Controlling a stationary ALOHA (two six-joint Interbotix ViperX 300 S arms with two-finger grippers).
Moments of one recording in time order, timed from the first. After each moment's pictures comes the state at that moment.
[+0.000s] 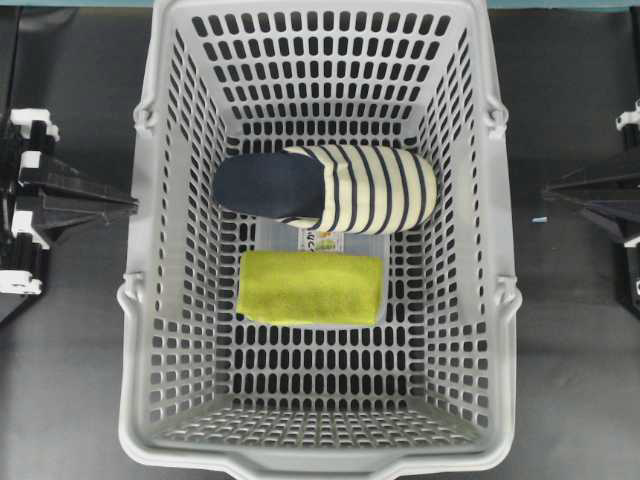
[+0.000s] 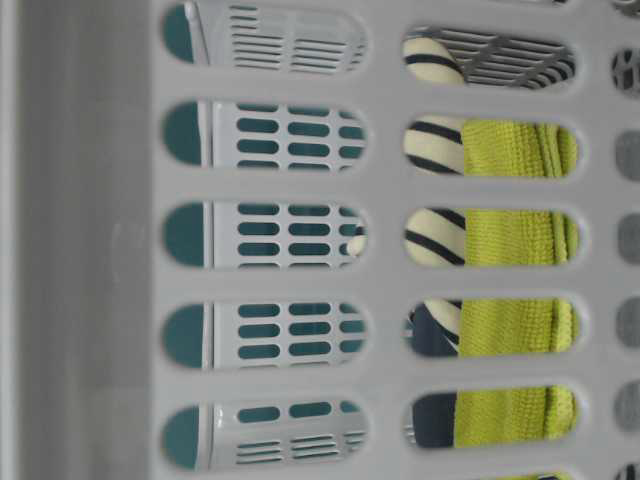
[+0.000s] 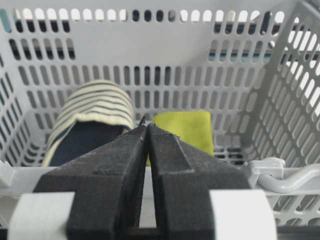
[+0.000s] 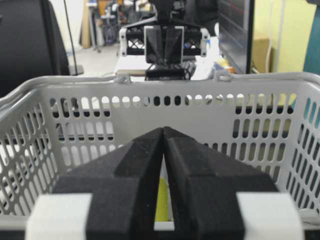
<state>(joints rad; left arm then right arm) 0.00 -0.96 1.17 0.00 -0.29 0.00 0.00 -0.97 1.18 0.00 -0.29 0.00</state>
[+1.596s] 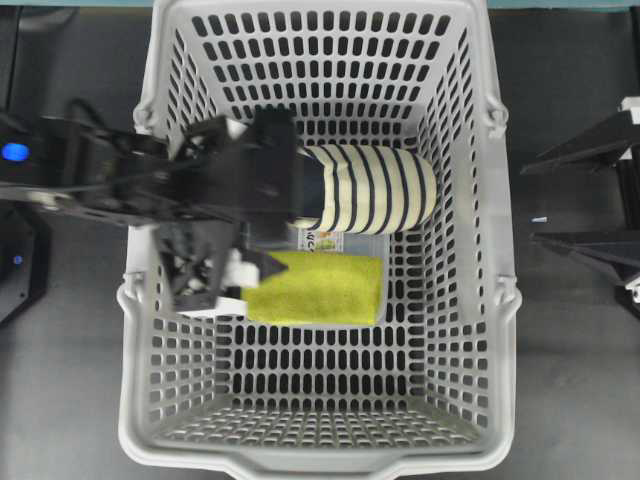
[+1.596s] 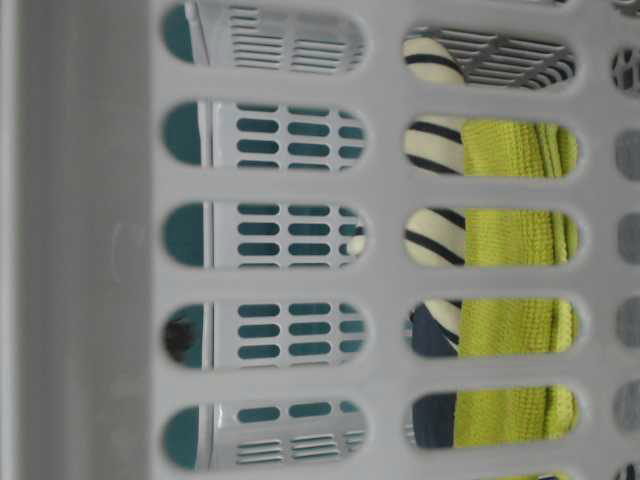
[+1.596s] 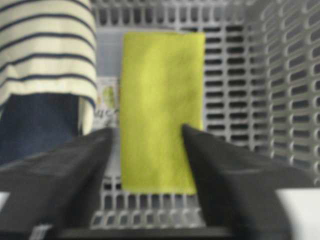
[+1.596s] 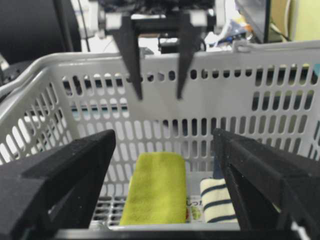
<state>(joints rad) -0.07 -0.18 0.22 0.04 0.77 -0.06 0.04 -0.92 1.07 0.01 -0.09 0.04</state>
